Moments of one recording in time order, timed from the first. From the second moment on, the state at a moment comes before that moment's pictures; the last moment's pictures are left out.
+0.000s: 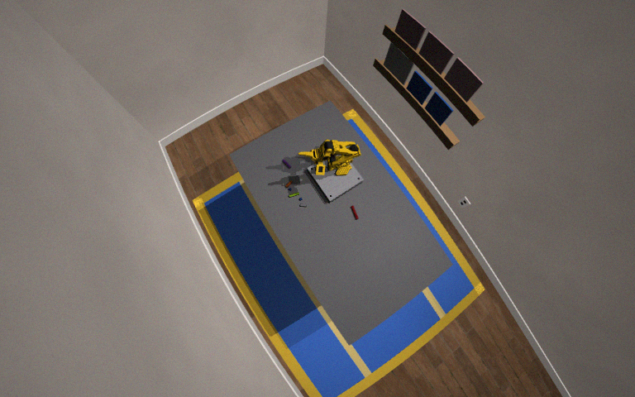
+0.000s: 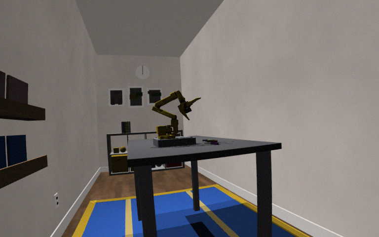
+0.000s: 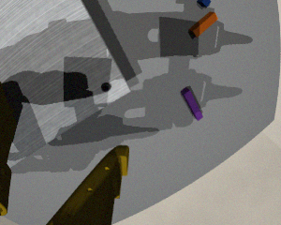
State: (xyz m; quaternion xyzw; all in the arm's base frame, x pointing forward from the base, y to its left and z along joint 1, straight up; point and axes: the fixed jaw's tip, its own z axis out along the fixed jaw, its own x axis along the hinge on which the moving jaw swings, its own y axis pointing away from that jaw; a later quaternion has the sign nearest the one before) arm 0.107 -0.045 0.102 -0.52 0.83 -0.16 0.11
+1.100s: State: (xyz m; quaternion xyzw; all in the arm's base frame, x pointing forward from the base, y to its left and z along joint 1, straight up) arm 0.126 -0.037 0.105 -0.40 0.90 -0.10 0.11
